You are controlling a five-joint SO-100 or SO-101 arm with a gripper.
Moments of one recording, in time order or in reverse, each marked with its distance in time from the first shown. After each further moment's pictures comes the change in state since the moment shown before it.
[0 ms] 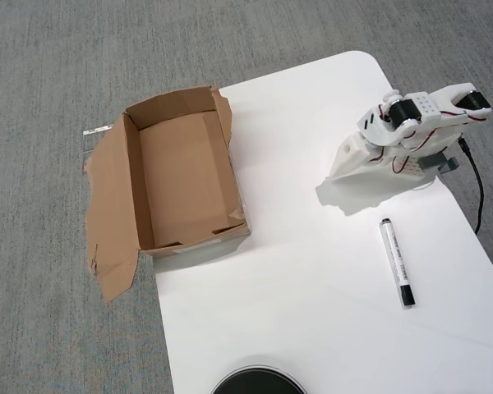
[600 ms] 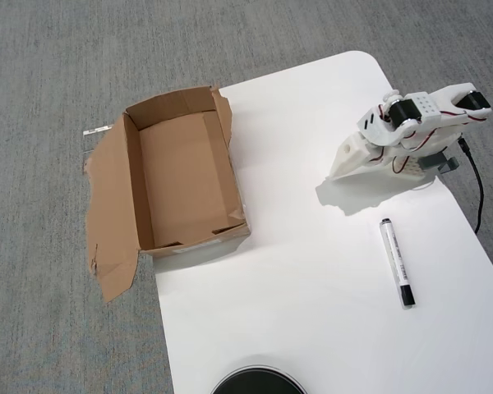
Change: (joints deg) arm 0.0 0.0 0.0 0.0 0.0
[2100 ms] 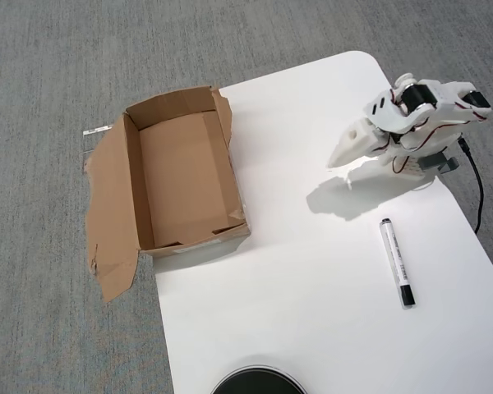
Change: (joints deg) arm -0.2 0.0 -16.1 0.7 0.1
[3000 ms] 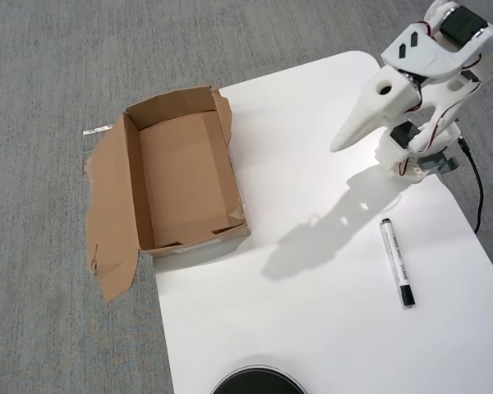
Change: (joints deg) arm -18.0 -51.0 -67.8 0.6 -3.5
